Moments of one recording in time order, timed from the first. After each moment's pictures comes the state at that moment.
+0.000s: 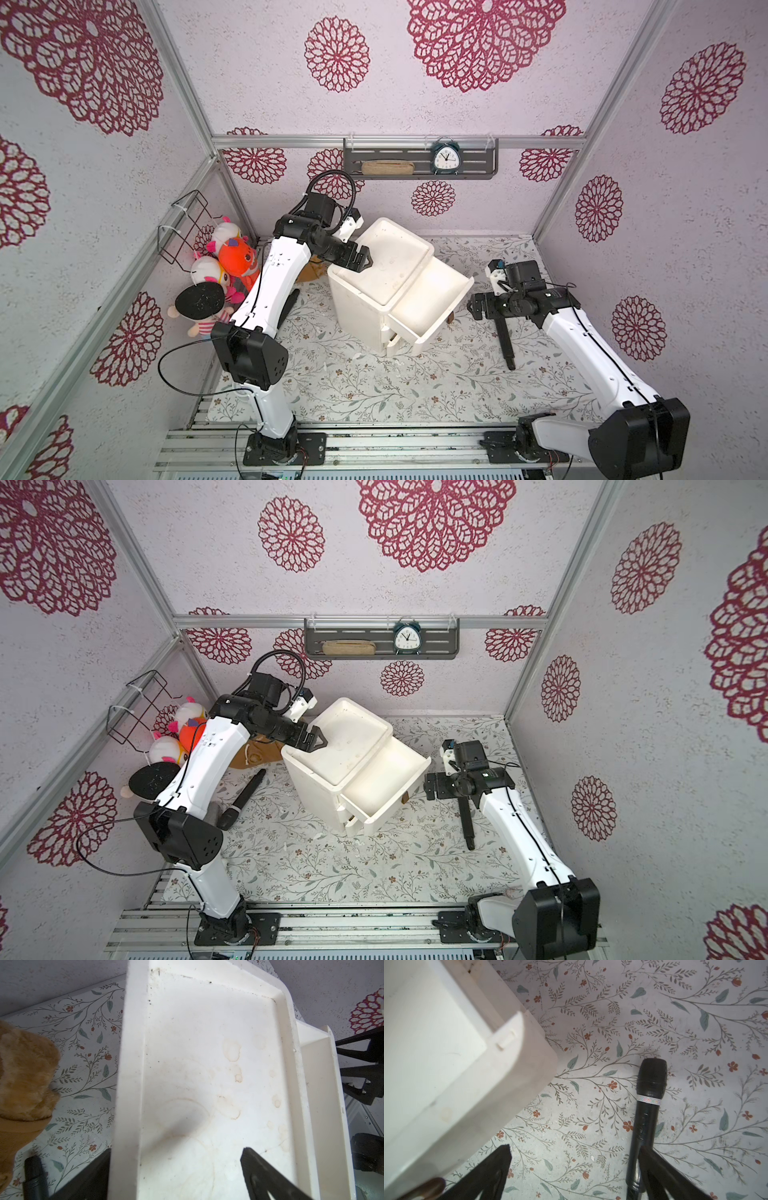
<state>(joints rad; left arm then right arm) -0.27 1.84 2.01 -1.19 0.38 0.14 0.25 1.25 1.11 -0.81 -0.11 0.11</state>
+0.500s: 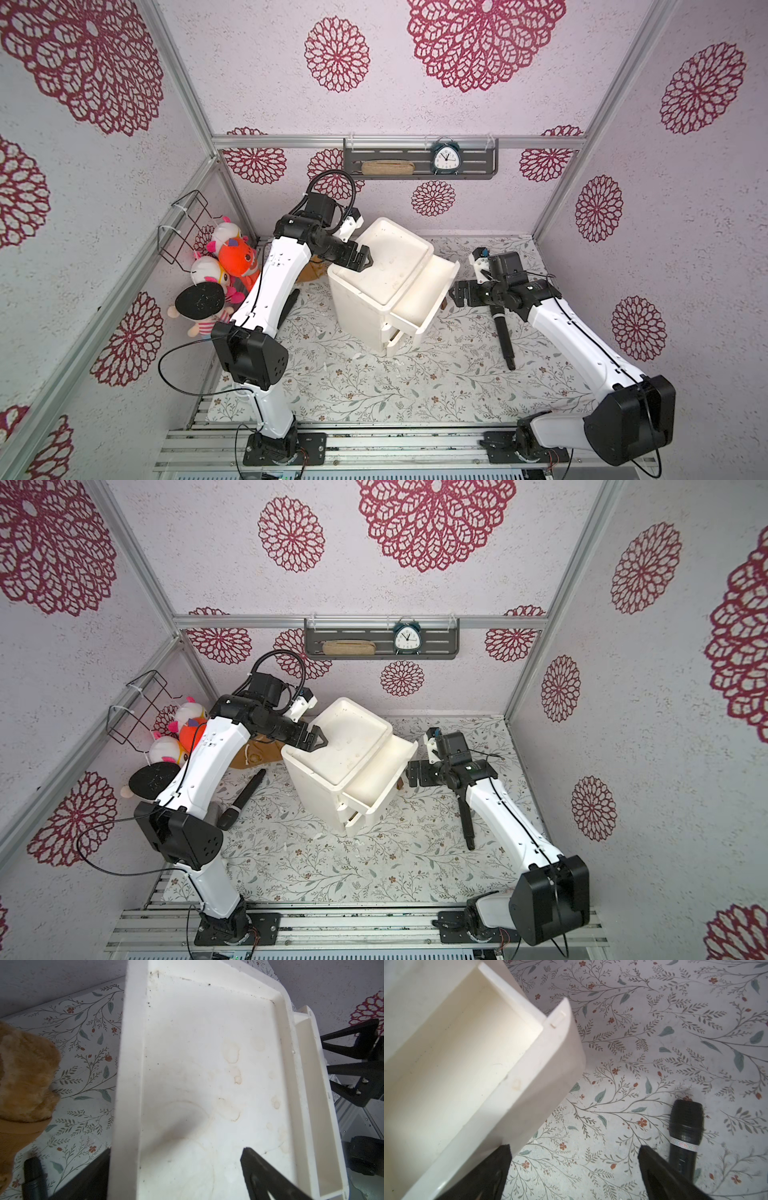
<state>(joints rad) -0.27 1.84 2.01 -1.18 0.38 0.13 0.36 1.35 1.17 -0.65 -0.11 0.21</state>
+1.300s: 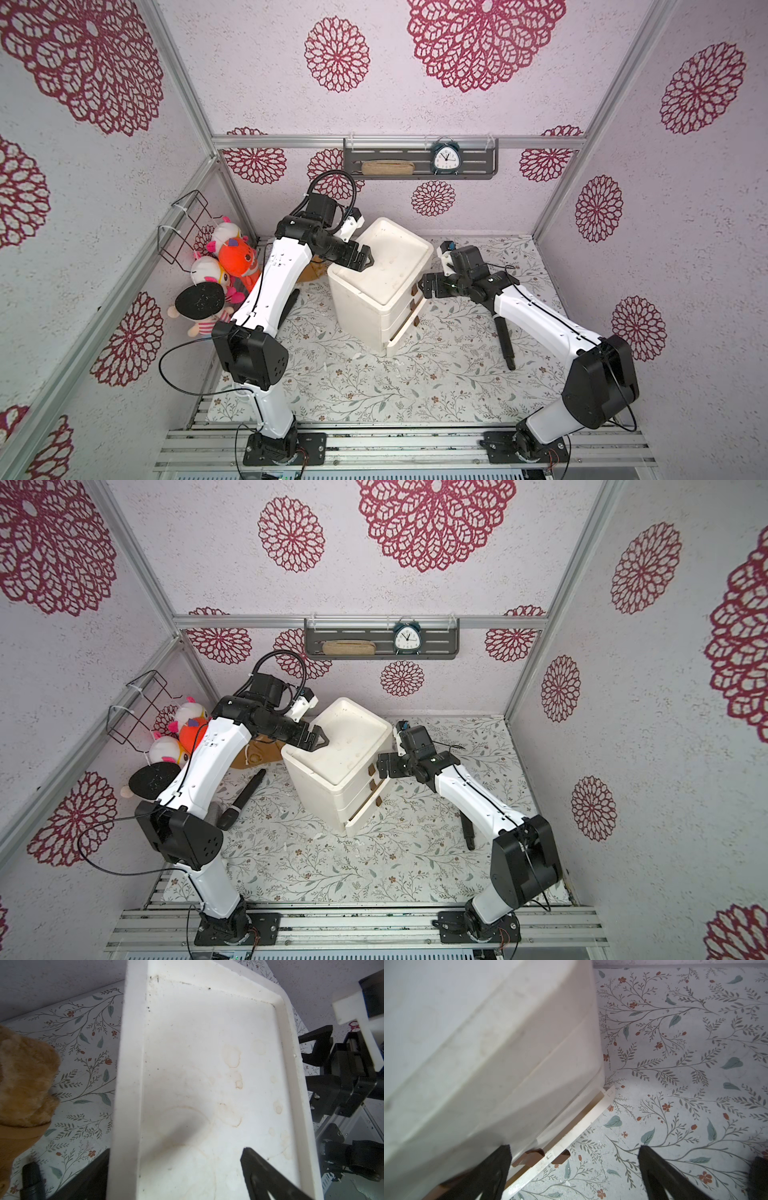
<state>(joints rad) -0.28 1.83 1.99 -1.13 0.38 0.13 0.52 1.55 1.26 -0.48 -0.06 0.32</state>
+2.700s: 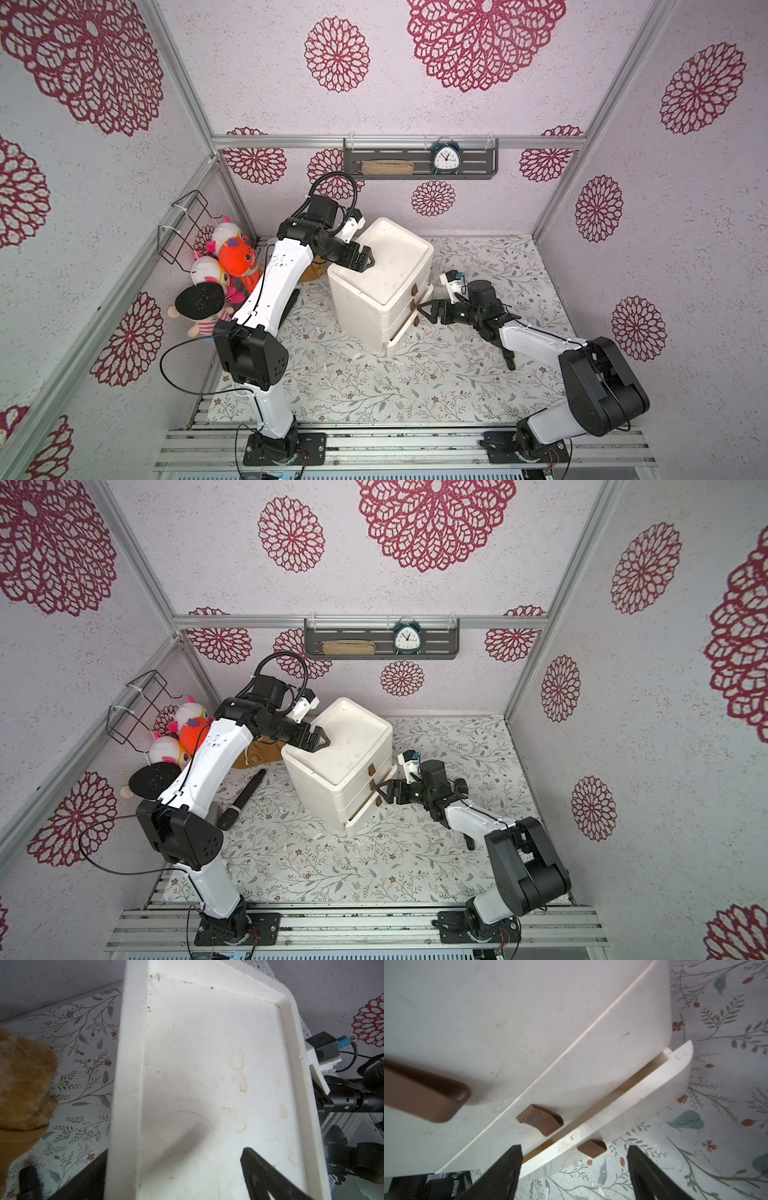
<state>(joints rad) -0.28 1.83 1.97 -1.11 0.37 0.13 0.40 1.51 0.74 0.23 -0.53 0.44</state>
